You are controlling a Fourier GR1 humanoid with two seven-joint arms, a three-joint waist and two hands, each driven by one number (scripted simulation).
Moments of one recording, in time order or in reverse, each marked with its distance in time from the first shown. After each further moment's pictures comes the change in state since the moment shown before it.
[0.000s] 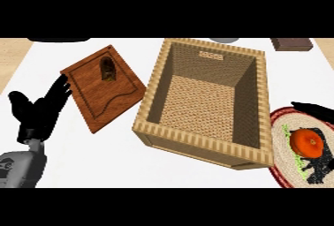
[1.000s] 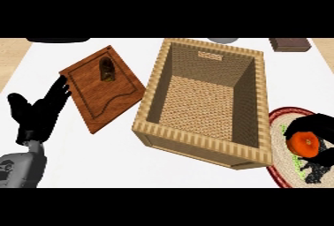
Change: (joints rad) left arm 0.009 -0.034 0.047 -0.008 -0.041 -0.040 0.001; right arm 0.021 0.089 -0.003 -0.008 0.202 -0.133 -0.028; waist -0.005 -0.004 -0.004
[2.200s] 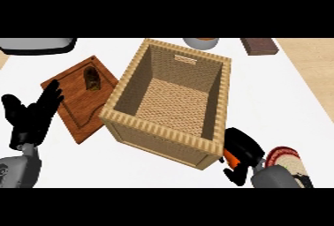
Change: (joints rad) left arm 0.024 0.004 0.037 -0.001 -0.015 0.022 0.037; right arm 0.169 0.509 0.099 -0.409 0.123 -0.006 0.539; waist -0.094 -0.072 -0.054
